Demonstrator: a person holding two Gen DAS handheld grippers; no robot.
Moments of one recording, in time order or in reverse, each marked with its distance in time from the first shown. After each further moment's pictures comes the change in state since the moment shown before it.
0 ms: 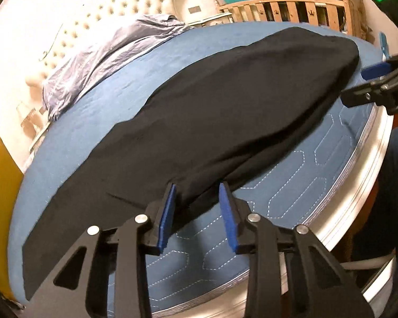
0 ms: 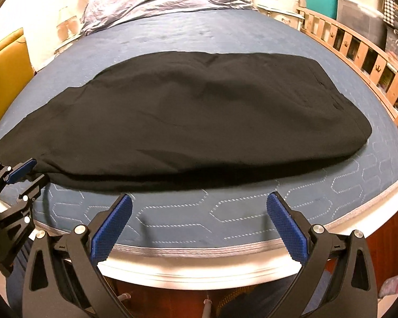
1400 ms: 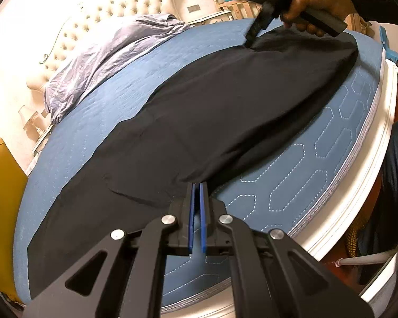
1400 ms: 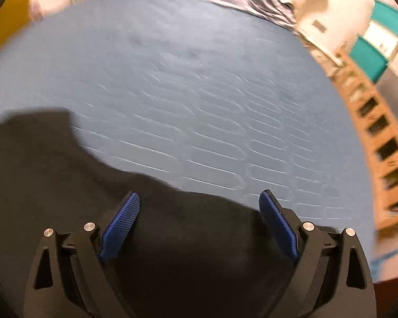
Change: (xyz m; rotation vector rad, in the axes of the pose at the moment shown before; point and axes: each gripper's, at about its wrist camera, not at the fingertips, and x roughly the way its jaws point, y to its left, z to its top) left arm 0.008 0.000 0.001 0.041 0.005 0.028; right arm 0.160 -0.044 0.230 -0.368 0.073 -0.139
